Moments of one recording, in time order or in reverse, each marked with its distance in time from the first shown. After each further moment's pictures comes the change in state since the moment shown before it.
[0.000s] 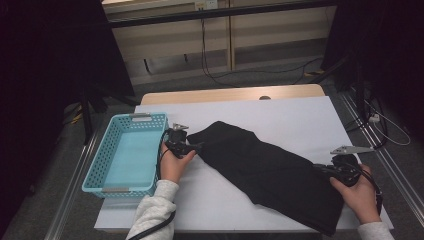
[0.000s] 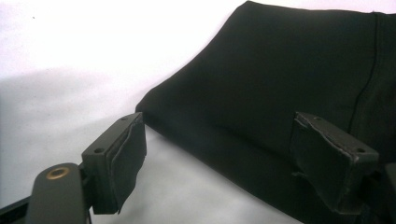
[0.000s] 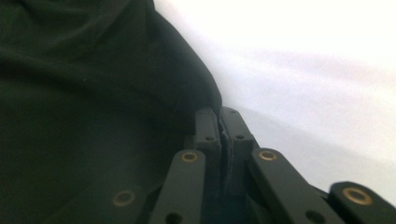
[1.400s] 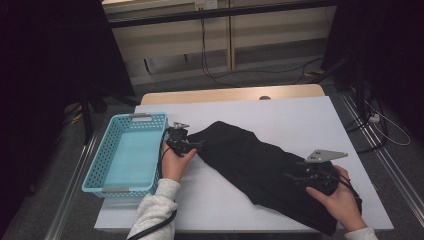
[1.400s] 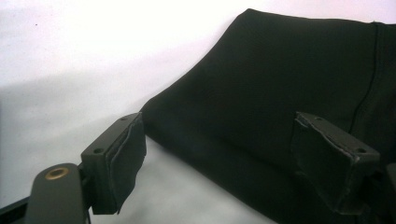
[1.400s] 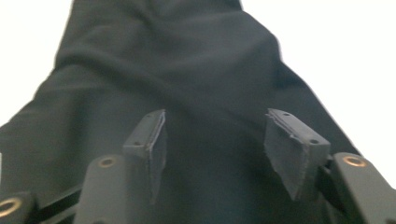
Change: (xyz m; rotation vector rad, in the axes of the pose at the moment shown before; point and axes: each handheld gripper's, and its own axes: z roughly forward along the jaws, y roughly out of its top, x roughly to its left) left arm -0.002 0.004 0.001 -0.006 0.009 -0.008; right arm 0.065 0.016 0.007 -0.069 0.089 -0.188
